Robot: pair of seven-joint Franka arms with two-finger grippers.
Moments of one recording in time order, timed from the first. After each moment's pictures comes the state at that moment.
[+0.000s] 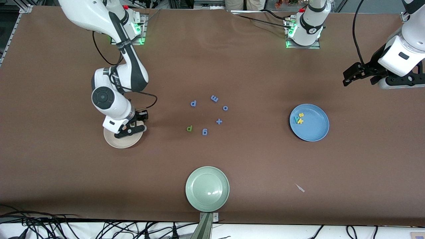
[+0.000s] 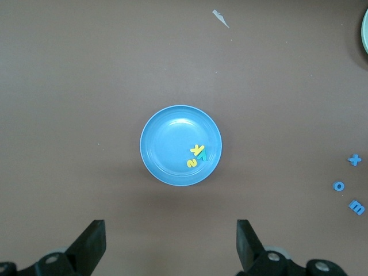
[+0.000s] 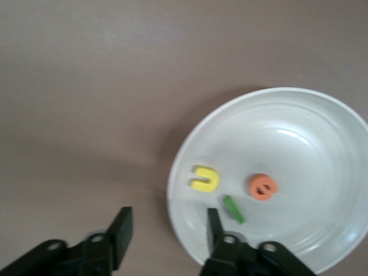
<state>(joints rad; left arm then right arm) 0.10 -0.09 -0.16 -1.78 -0.03 1.69 -0.15 0.56 0.46 -0.26 -1.92 0.12 2.28 -0.07</state>
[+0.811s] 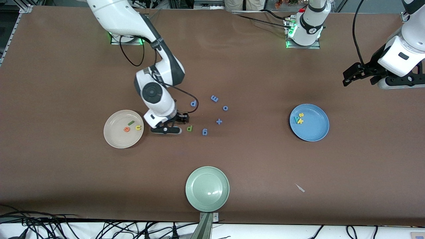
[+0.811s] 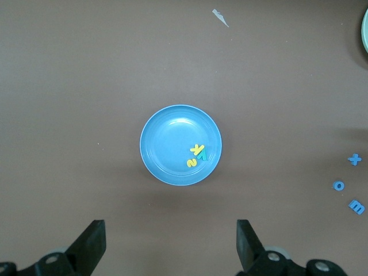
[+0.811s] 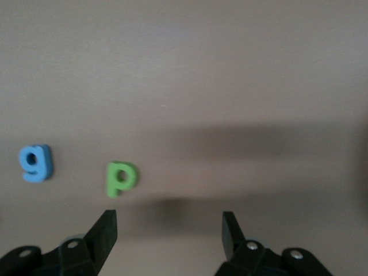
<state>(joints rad) 0.10 -0.09 -0.16 -1.78 -0.03 1.69 -0.15 0.64 0.67 -0.07 -1.70 0.12 2.38 0.57</state>
